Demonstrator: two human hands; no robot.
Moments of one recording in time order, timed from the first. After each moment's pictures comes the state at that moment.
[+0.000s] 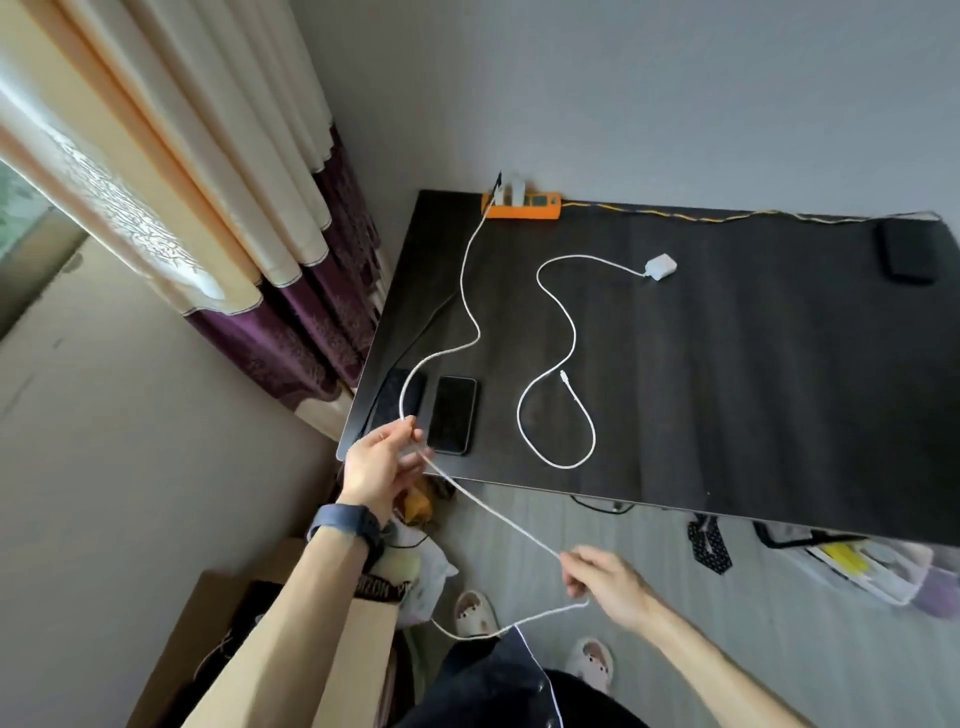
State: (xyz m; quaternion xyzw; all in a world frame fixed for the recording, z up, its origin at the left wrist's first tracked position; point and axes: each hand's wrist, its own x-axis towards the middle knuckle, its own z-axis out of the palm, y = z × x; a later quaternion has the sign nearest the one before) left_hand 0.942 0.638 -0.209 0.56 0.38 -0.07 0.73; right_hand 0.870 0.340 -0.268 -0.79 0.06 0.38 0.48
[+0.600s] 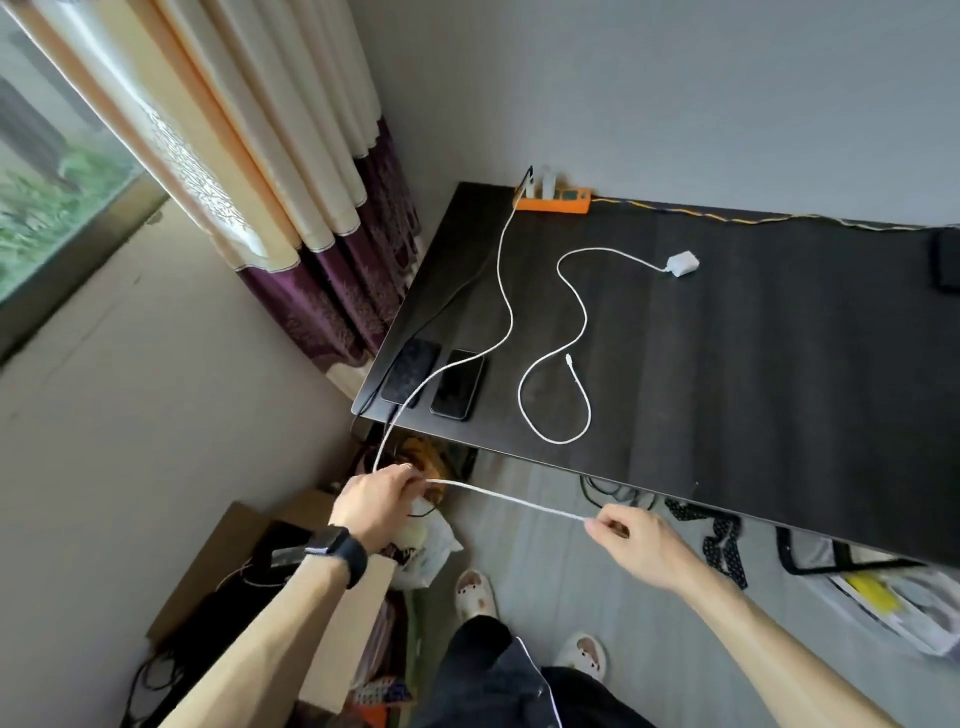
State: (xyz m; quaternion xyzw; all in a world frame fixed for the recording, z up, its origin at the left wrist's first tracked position) left_hand 0.829 0.610 -0.241 0.98 0.10 -0.10 0.15; right_hand 0.884 0.250 -0.273 -0.90 -0.10 0.28 0.33
